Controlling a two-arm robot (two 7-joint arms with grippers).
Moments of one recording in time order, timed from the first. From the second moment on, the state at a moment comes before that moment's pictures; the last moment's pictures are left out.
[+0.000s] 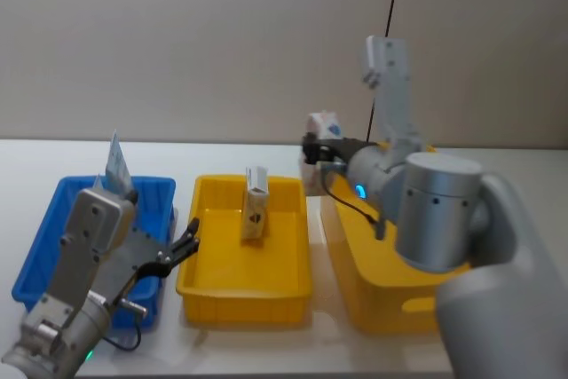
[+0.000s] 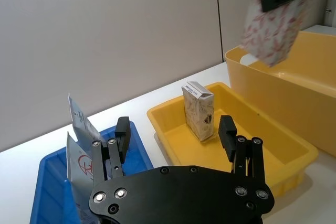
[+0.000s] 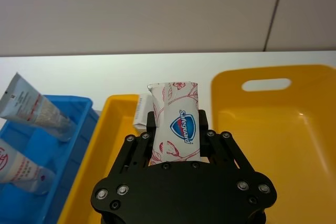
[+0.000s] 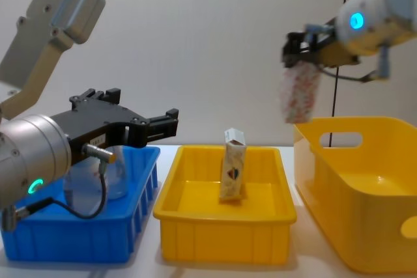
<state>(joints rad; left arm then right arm) -0.24 0.38 0.45 -1.63 -0.20 0.01 -0.01 0.55 -0.09 -0.21 -1.49 0.22 0.78 -0.15</state>
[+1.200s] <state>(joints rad) -0.24 0.38 0.45 -1.63 -0.20 0.01 -0.01 0.43 -0.01 -0.05 -1.66 0.20 0.90 -0.18</state>
